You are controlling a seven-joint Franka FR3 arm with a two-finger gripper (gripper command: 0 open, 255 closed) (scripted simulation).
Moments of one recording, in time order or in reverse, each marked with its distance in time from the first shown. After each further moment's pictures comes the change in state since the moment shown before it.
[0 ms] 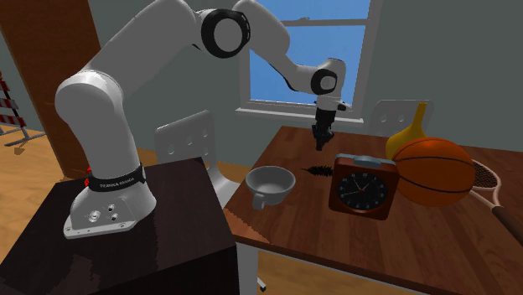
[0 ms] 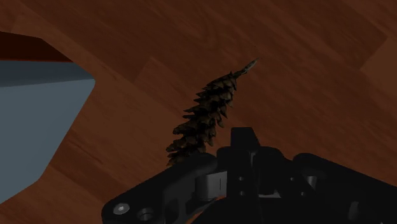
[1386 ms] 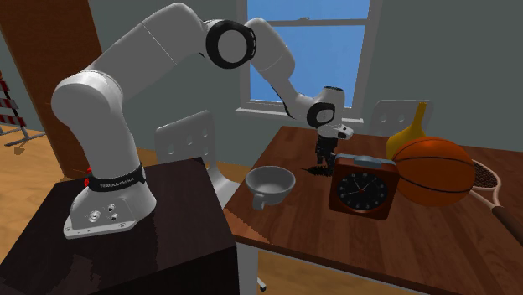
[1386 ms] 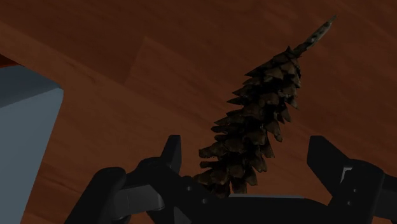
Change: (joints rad) arm -0.059 0.079 -0.018 -0.143 0.030 0.369 0.035
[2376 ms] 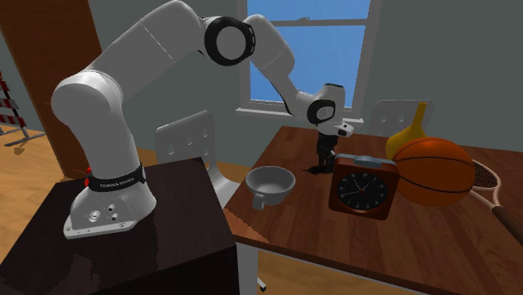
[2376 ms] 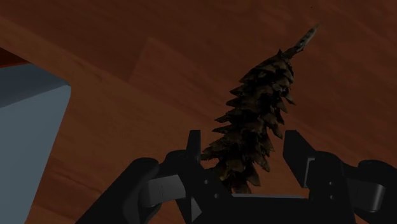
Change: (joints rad) arm -0.001 -0.023 0.001 -0.012 0.001 -0.012 0.000
